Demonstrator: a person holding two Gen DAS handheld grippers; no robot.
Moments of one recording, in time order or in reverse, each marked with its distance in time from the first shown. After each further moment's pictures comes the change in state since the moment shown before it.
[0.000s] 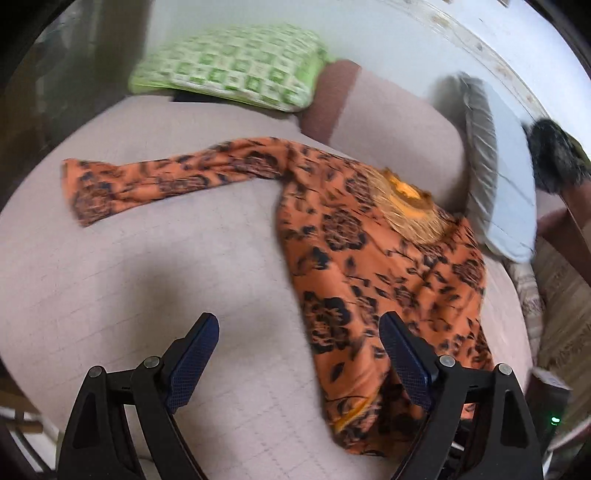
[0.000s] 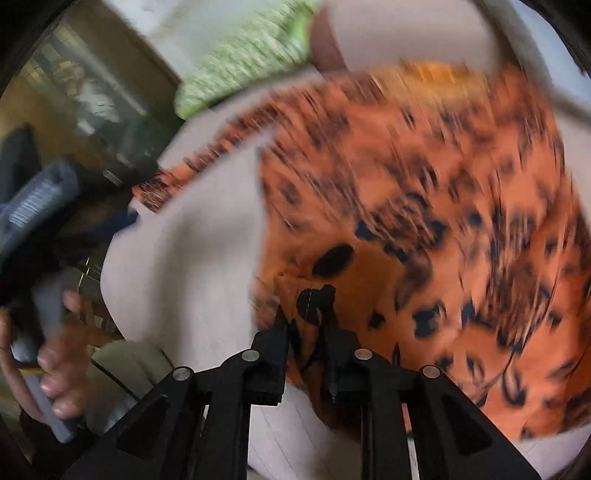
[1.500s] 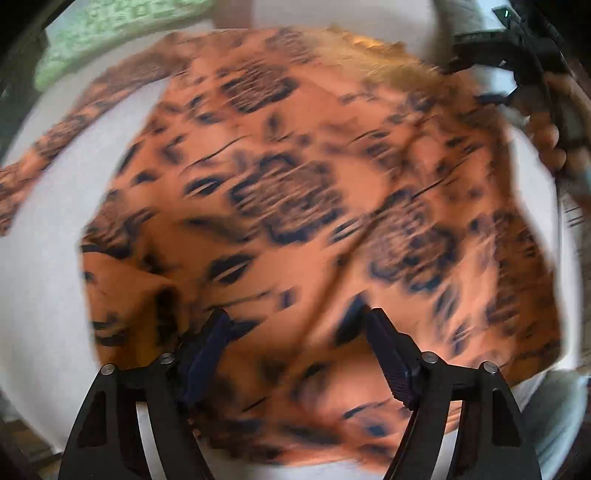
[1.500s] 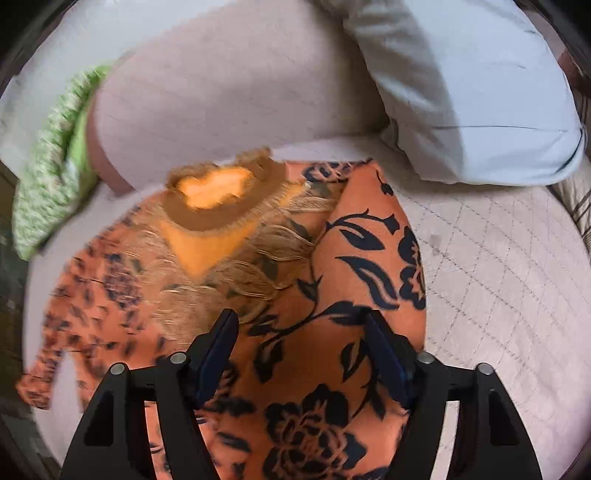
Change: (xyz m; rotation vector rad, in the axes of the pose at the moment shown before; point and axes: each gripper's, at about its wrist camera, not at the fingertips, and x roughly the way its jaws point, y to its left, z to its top) left arm 0.151 -0.035 -0.036 0.247 0.337 0.101; right arm 0.008 -0.195 0.244 0.274 -0.083 -0.468
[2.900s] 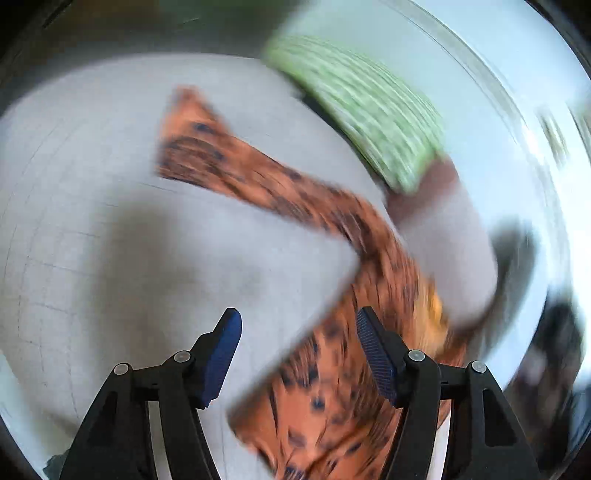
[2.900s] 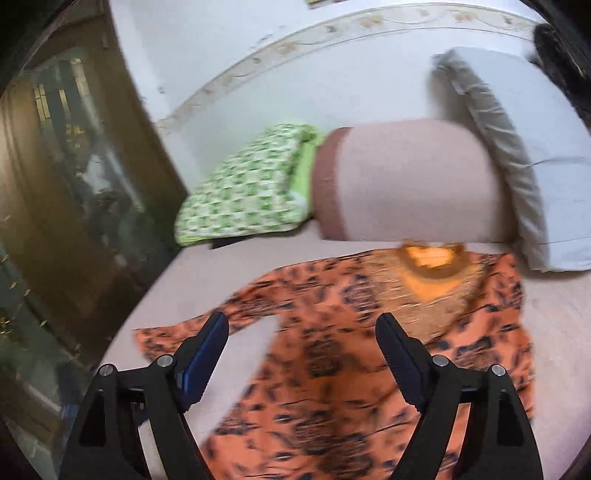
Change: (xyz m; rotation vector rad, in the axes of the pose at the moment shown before) left arm -0.116 0.240 -0.056 -0.932 -0.463 -0.240; right arm -0.192 0.158 -0.129 -0.280 -0.370 0.484
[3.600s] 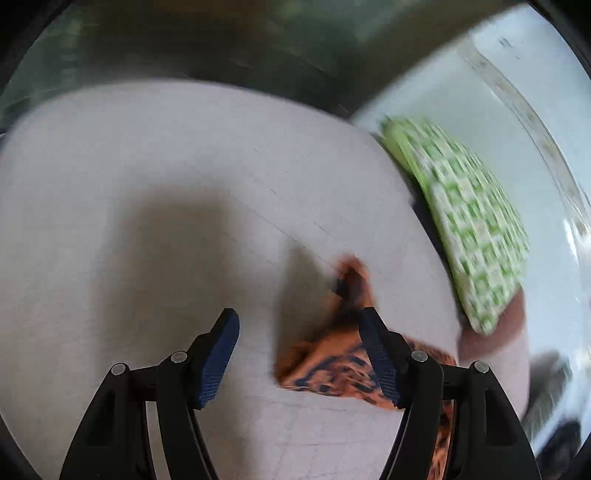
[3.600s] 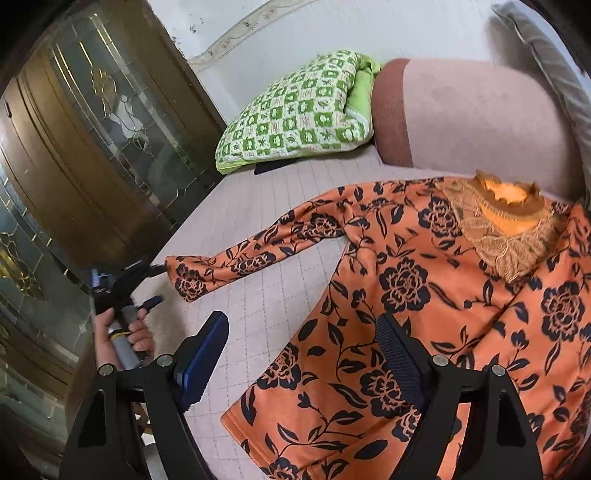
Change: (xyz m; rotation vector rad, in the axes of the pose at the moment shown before) left arm 0.062 0.097 0.144 -0.124 -0.147 0.133; right arm 0.064 0.036 -0.054 -0.044 0.217 0.113
